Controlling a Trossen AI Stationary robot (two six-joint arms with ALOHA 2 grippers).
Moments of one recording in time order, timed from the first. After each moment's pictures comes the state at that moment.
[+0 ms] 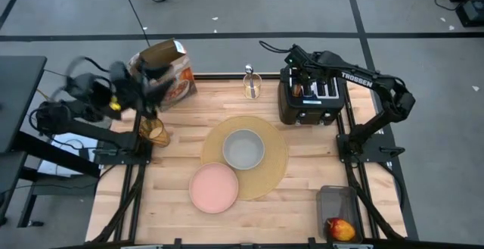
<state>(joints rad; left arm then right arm) -0.07 0.80 1.18 0.09 -0.44 -0.06 -0.67 1.49 1.29 -0.98 0.27 0.91</state>
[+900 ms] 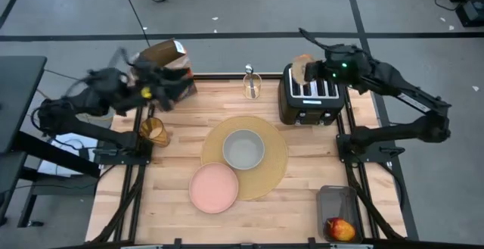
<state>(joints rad) -0.03 0.97 1.29 -0.25 -0.46 -0.55 -0.44 1.00 1.29 -0.80 0.36 0.65</state>
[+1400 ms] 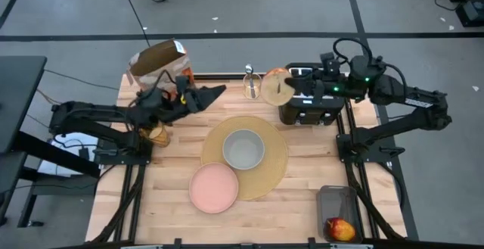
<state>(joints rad) 0.02 1.17 0.89 0.69 -0.28 -0.90 -0.09 1.02 1.29 -0.27 0.11 0.71</state>
